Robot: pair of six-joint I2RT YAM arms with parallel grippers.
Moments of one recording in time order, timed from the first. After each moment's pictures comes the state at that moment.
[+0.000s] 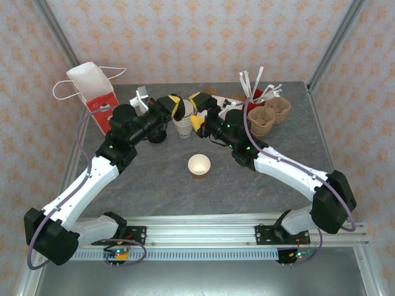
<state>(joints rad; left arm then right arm) -0.41 1.13 1.00 0.14 0.25 -1.39 0.75 1.41 1.04 0.36 -0.07 1.61</state>
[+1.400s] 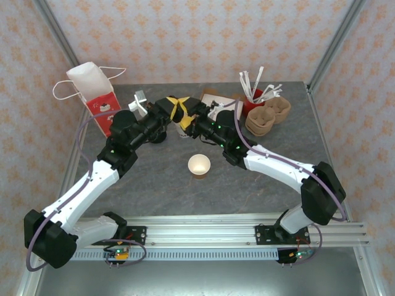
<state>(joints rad) -0.43 1.11 0.93 0.21 0.20 -1.40 0.79 1.51 1.08 0.48 -0.12 1.74</state>
